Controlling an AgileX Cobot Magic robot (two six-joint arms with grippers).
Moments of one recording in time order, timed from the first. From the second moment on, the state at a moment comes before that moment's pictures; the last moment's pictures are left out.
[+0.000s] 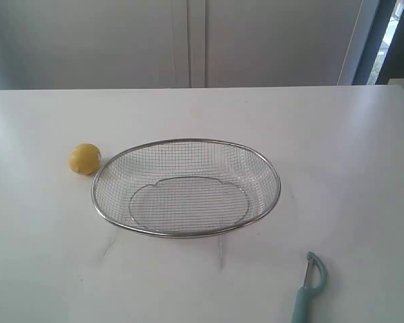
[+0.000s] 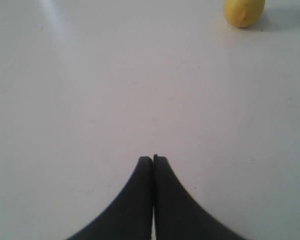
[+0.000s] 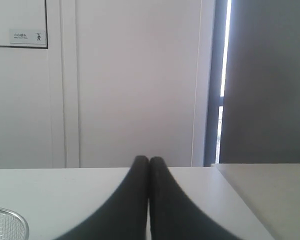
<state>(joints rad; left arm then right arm) 0.04 0.00 0.02 -0.03 0.52 0.11 -0.03 0.01 -0.01 0.05 -0.11 -0.03</state>
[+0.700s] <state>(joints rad) 0.04 0.00 0.02 -0.03 0.52 0.11 -0.03 0.11 -0.34 0.05 0.15 -0.03</state>
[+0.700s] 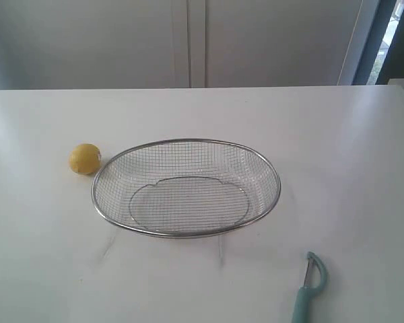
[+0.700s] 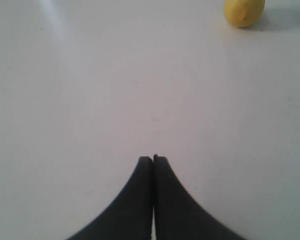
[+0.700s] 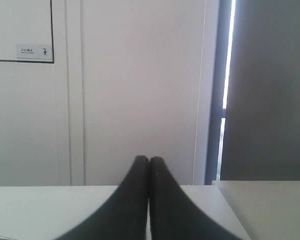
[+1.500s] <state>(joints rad) 0.04 0.00 0.02 -0.03 0.52 0.11 -0.03 0.52 -0.68 0.05 0.51 0.02</state>
